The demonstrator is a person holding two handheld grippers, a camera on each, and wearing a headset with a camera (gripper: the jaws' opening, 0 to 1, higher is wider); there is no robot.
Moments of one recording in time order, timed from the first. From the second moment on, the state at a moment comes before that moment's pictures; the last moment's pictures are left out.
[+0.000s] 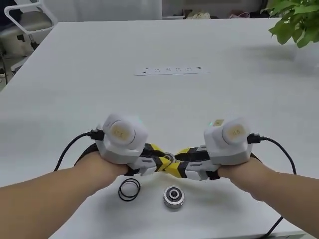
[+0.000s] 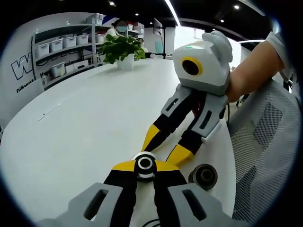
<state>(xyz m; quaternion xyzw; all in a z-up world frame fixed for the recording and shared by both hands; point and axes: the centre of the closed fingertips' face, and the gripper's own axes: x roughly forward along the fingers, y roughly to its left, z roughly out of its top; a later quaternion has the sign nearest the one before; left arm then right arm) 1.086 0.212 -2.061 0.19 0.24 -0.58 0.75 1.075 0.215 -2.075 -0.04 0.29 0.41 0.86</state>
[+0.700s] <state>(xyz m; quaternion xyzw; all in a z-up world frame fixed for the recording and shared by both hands) 1.085 0.212 -2.061 0.19 0.25 -0.58 0.75 1.068 0.208 -2.078 -0.06 0.30 0.41 0.86</state>
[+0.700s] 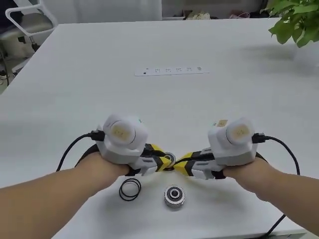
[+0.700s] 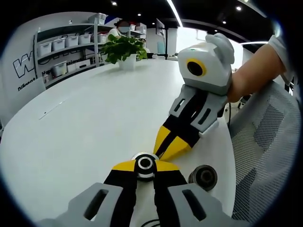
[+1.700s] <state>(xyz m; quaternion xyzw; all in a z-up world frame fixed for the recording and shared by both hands) 1.083 0.212 -2.062 0.20 0.25 -0.56 0.76 1.078 0.201 -2.063 0.08 0.31 0.36 0.88</state>
